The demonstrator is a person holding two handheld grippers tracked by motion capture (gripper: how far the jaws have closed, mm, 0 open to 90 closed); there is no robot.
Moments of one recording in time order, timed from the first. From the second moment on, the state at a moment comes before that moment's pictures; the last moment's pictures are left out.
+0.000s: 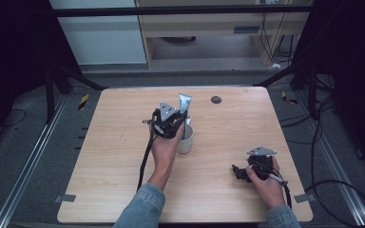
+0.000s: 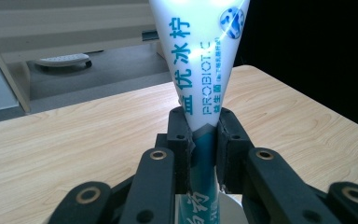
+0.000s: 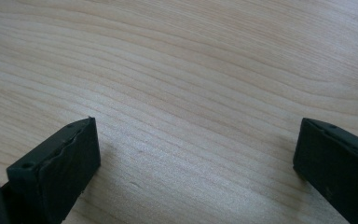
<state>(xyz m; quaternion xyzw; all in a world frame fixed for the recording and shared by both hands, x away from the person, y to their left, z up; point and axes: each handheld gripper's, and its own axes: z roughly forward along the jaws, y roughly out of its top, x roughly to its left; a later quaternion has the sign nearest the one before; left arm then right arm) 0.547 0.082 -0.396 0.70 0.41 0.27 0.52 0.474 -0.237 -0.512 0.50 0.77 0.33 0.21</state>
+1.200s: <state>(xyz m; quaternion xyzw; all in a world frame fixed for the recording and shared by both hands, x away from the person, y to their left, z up) 0.543 0.081 -0.418 0.71 0.41 0.27 0.51 0.474 -0.236 -0.512 0.50 0.77 0.33 0.21</state>
